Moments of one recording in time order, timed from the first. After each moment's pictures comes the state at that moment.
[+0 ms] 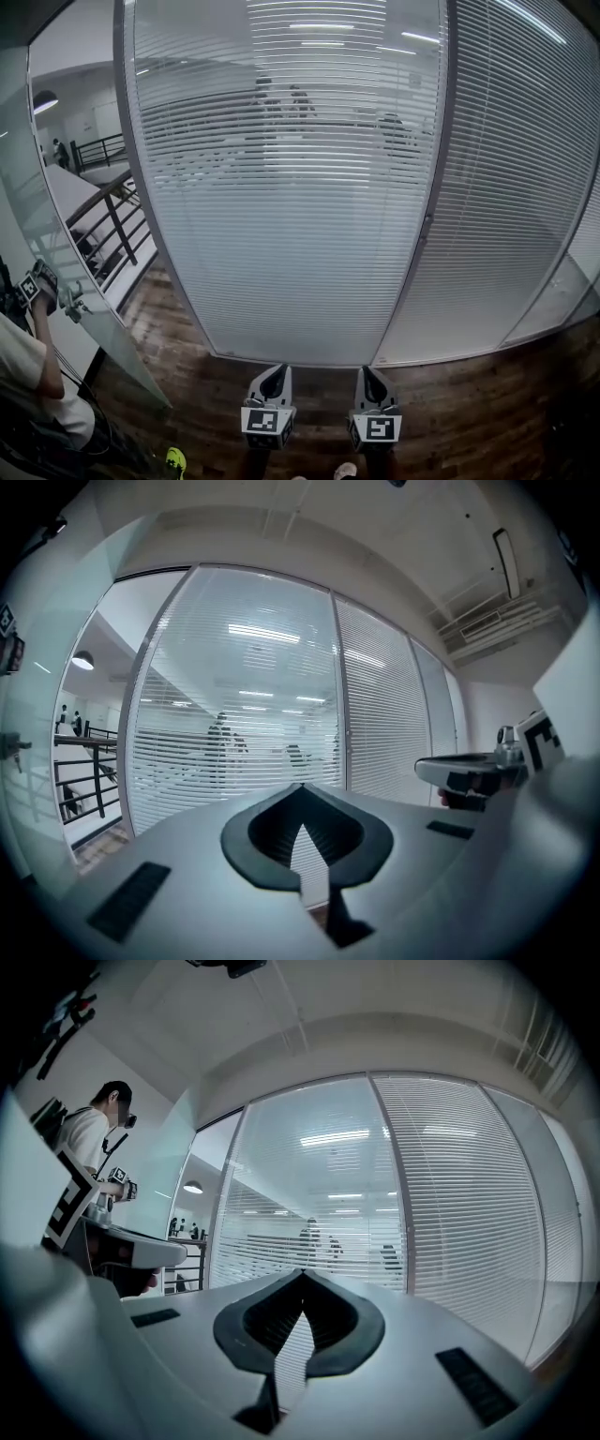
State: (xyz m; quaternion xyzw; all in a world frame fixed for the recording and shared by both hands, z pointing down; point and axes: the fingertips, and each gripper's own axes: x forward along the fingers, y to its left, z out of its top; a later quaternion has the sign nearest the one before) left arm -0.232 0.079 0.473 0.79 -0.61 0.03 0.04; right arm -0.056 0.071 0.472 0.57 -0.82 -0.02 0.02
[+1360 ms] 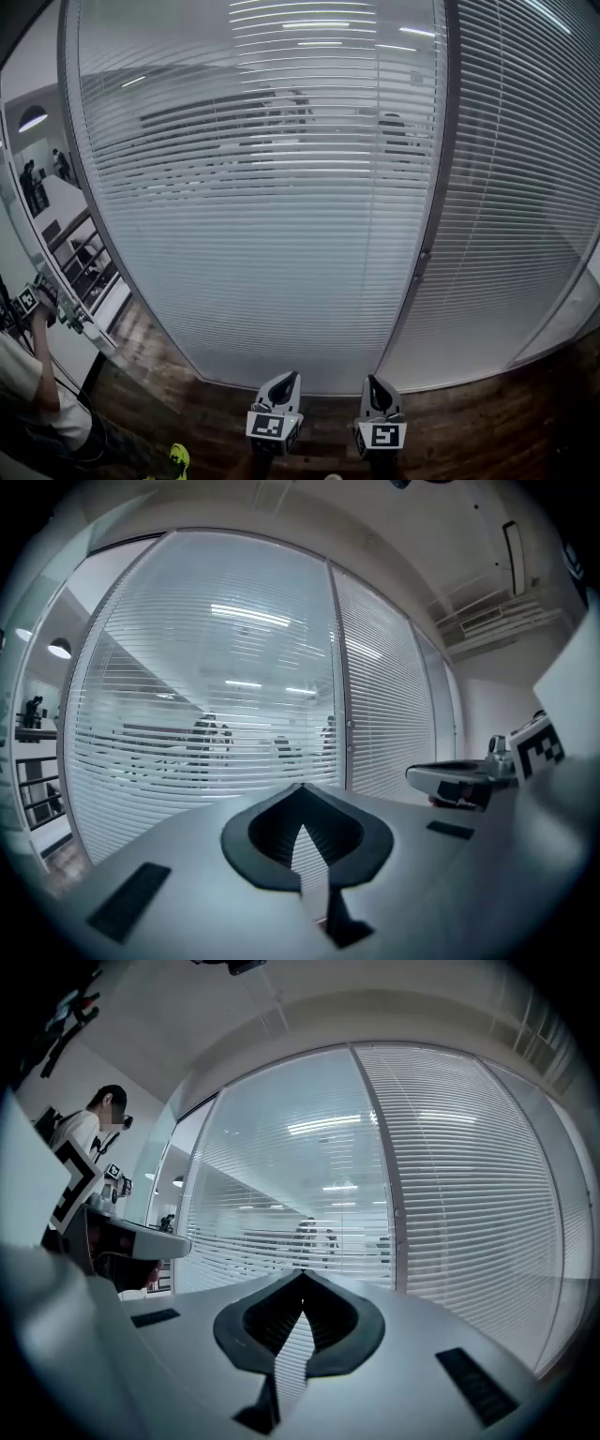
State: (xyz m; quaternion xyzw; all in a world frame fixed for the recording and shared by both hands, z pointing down) left arm -0.144 -0.111 0.483 0.82 -0.58 0.03 0.04; right arm 0.021 -0.113 0.485 0.58 -0.81 -0.02 0.02
